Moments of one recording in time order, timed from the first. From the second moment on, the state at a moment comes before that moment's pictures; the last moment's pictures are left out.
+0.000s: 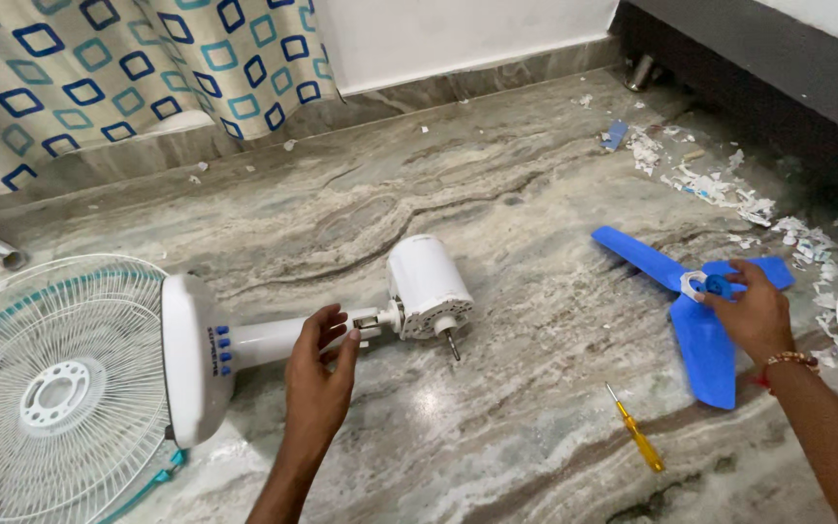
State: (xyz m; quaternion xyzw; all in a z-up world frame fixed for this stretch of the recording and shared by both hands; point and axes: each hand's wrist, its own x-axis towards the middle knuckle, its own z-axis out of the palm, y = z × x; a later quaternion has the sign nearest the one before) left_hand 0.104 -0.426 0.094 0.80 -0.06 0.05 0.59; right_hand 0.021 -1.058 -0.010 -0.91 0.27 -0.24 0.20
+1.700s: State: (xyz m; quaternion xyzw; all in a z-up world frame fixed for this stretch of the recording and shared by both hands) left_hand 0.079 -0.391 0.092 0.77 -0.04 0.11 0.63; right_hand -0.030 -0.751 0.057 -0.88 0.09 -0.27 0.38
